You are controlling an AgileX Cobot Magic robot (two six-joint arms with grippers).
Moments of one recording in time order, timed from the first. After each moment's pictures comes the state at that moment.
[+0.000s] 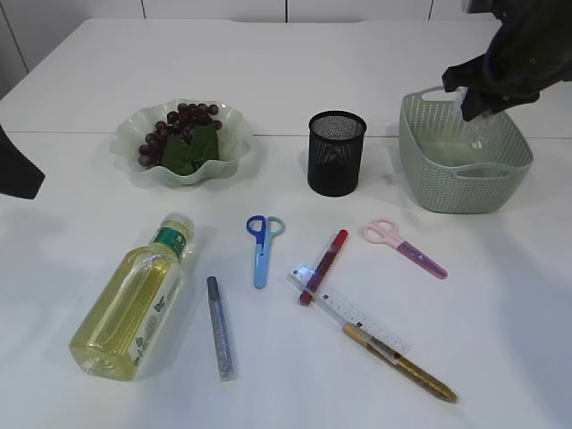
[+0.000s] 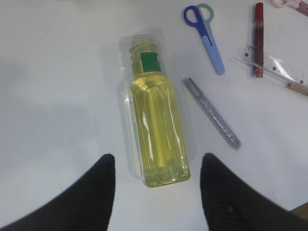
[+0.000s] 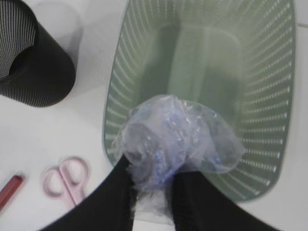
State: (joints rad) left arm -0.24 1.23 -1.03 -0.24 0.91 0.16; right arm 0.05 1.89 -1.59 0.05 0.79 -0.12
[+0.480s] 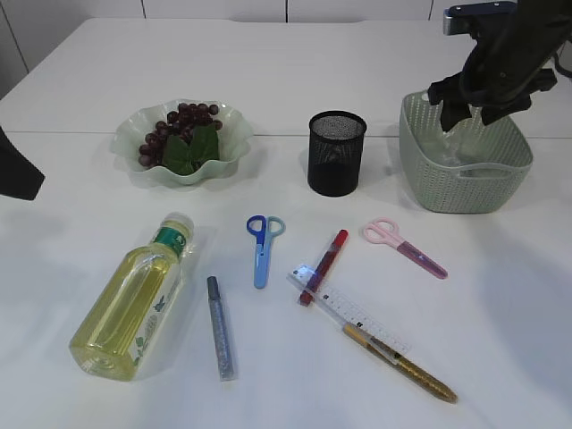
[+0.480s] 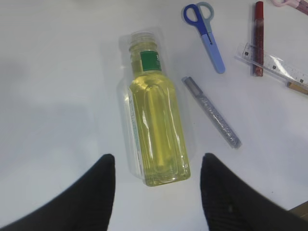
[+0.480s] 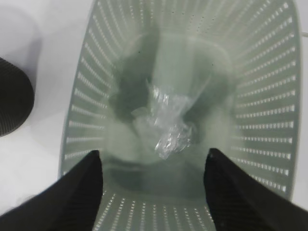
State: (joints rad) left arm -0.24 1.23 -1.03 -0.24 0.91 0.16; right arm 0.05 2.09 -1.80 -0.05 0.83 -0.04
